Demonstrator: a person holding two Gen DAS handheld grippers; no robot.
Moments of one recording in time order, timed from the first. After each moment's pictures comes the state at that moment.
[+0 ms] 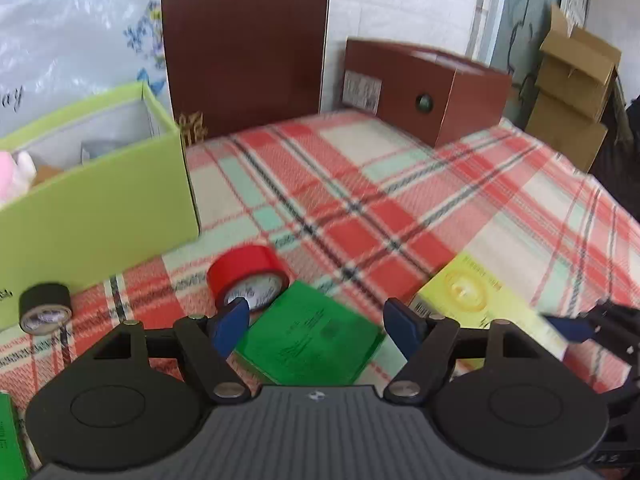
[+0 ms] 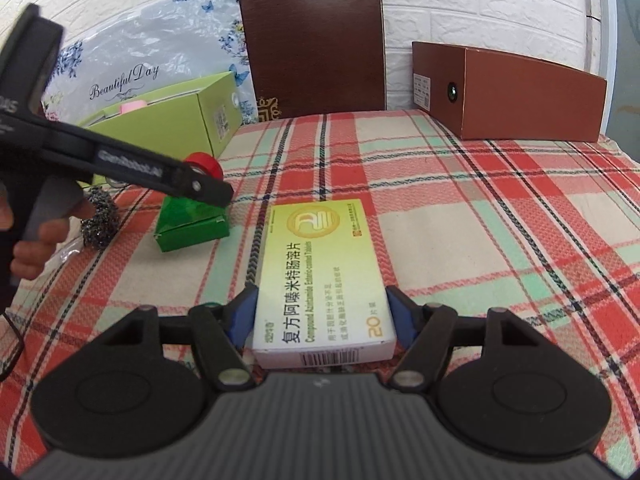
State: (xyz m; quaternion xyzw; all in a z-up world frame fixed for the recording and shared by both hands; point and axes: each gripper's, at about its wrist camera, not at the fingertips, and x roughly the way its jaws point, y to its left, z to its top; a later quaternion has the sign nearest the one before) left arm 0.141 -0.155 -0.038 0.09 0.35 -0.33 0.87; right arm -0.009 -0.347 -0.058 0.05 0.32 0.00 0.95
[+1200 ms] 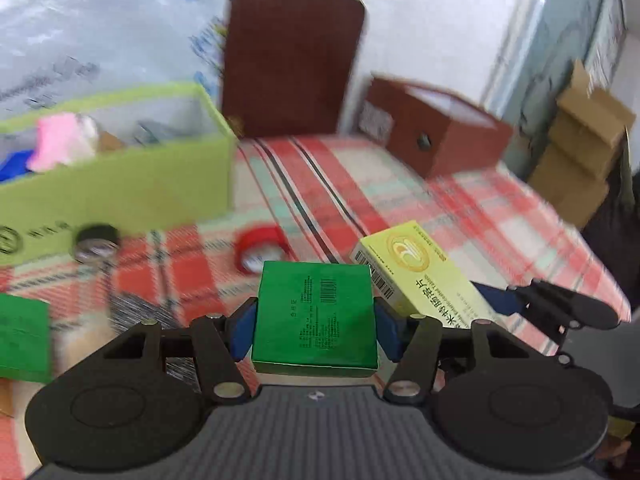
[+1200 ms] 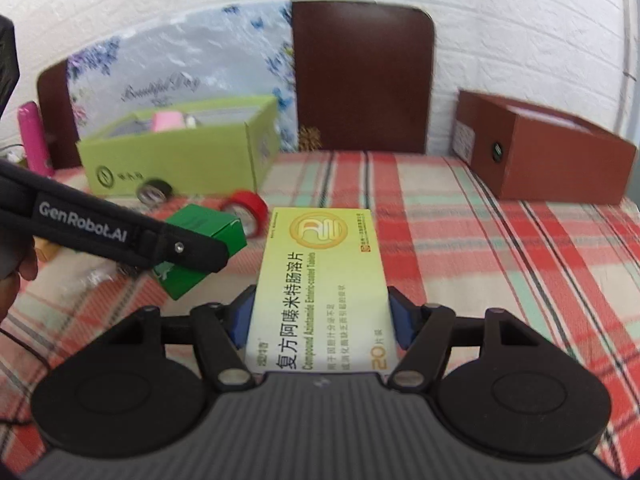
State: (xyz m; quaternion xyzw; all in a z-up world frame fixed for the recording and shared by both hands) left arm 0.091 -0.107 0.009 -0.01 0.35 -0.29 0.89; right arm 0.013 -0.311 -0.022 0.00 0.29 0.05 0.96
